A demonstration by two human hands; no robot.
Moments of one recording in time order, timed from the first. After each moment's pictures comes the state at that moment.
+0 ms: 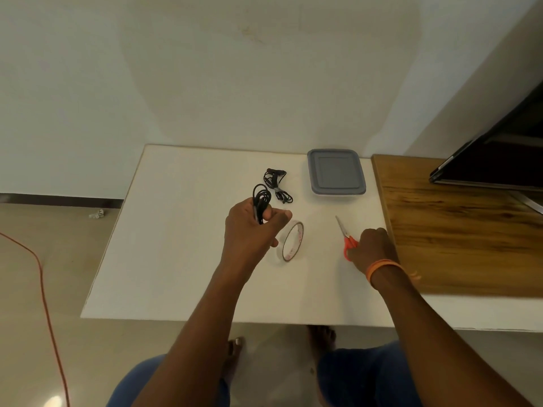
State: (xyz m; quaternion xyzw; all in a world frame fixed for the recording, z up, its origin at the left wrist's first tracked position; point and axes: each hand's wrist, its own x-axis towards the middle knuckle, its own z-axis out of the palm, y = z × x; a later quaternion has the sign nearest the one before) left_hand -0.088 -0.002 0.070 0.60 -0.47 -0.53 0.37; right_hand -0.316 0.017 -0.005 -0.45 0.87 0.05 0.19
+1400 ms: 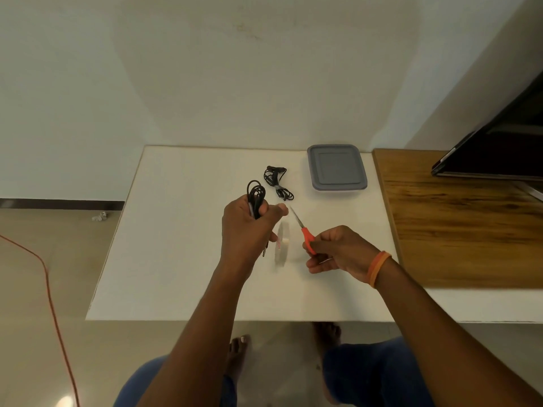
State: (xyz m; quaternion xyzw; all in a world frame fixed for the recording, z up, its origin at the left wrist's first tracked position) left_hand -0.085 -0.008 0.059 0.59 -0.47 -0.51 0.40; right_hand -0.278 0.019 0.020 -0.33 0.63 -0.24 0.66
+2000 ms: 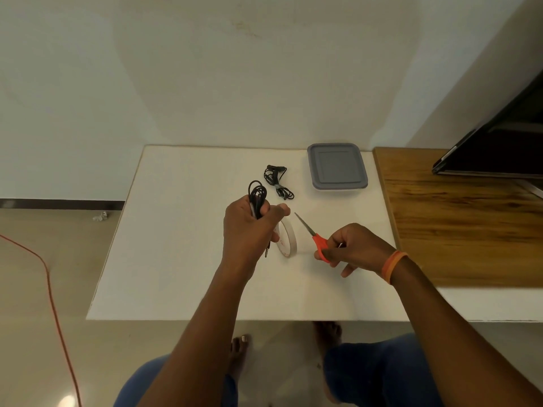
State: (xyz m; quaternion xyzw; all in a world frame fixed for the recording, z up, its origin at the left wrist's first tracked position) left_hand -0.087 -0.006 0.062 0.59 -0.46 -0.54 0.39; right_hand -0.303 0.019 0.017 -0.51 0.69 -0.10 0.51
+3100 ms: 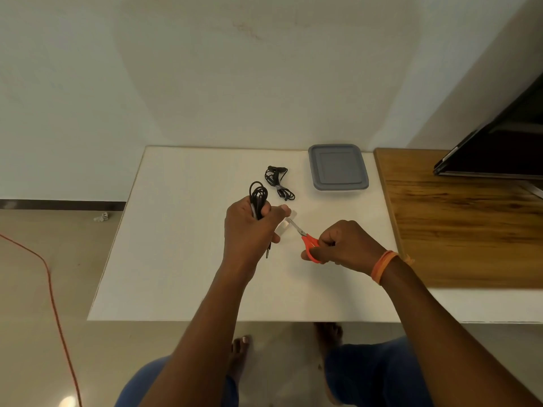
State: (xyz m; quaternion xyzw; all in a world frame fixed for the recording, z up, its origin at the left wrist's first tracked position) left_hand -0.087 -0.005 0.065 0.60 -0.45 -0.53 0.40; right_hand -0.282 0.015 0.025 -0.61 0.67 -0.09 0.42
